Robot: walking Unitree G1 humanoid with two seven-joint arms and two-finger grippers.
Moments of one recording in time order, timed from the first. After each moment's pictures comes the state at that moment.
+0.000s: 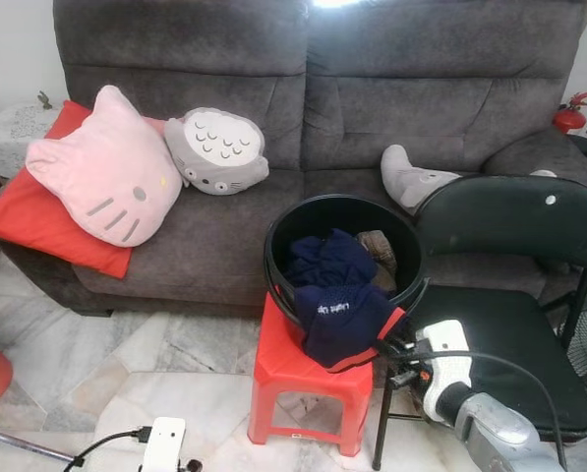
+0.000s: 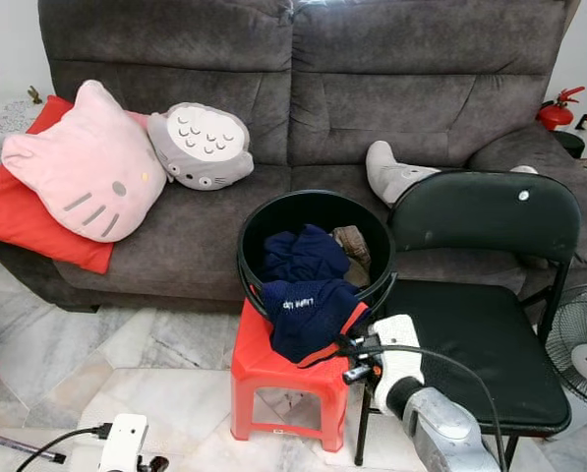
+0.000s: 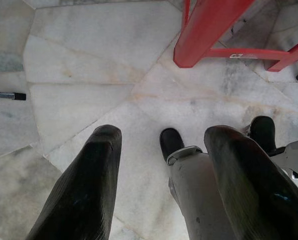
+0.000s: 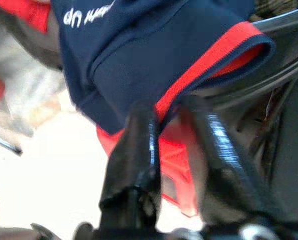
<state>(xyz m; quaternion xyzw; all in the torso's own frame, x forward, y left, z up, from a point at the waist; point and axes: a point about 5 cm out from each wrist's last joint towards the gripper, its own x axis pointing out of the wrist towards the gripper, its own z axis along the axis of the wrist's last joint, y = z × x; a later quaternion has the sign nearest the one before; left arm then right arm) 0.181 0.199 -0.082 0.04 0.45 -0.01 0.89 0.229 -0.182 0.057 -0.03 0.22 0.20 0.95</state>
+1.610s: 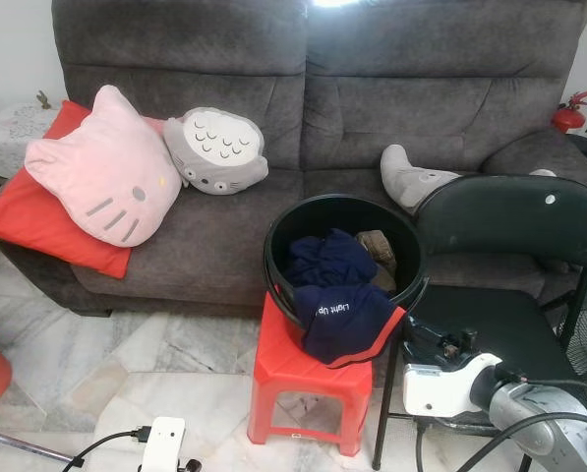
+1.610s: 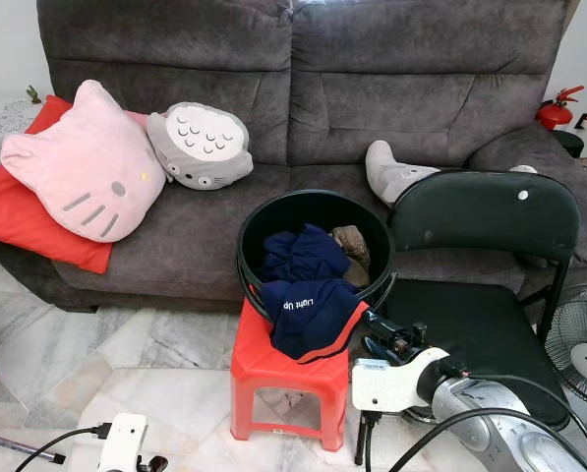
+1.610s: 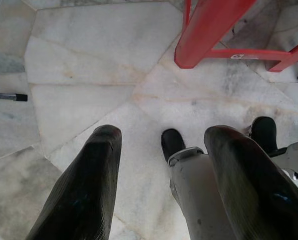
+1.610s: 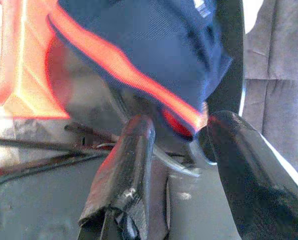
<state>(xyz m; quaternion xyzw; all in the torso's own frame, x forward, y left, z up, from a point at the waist) 0.182 0.199 -0.082 0.04 0.45 0.00 0.89 0.232 -0.213 0.089 -0.66 0.05 0.29 0.69</state>
